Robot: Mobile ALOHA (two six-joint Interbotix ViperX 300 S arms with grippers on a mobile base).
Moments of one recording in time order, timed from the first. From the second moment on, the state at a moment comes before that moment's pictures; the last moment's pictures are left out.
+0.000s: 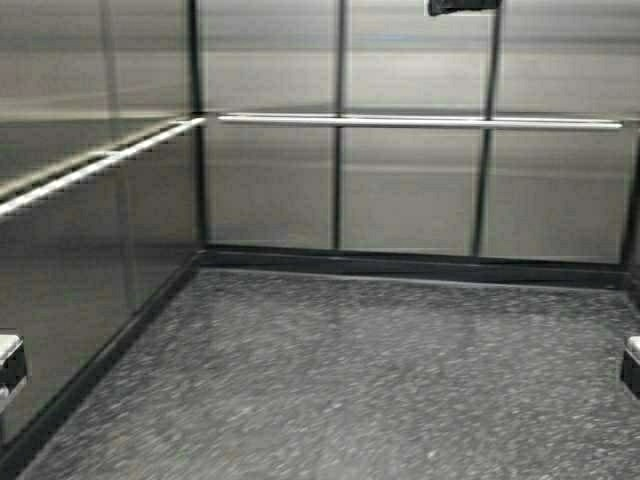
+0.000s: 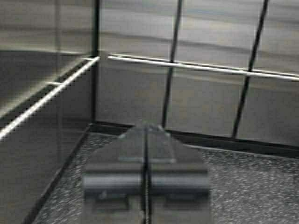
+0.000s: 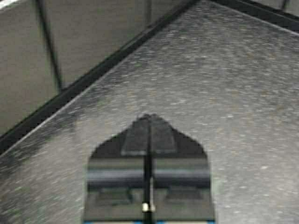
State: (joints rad) left arm -0.02 -1.08 1.32 -0.04 -0.40 -0.08; right arm 0.37 -0.34 0.82 -0.51 -0.19 0.46
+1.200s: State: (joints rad) left arm -0.04 -1.17 1.33 -0.08 -0.35 -0.04; right arm 0.32 -0.25 0.79 -0.51 -0.31 0.44
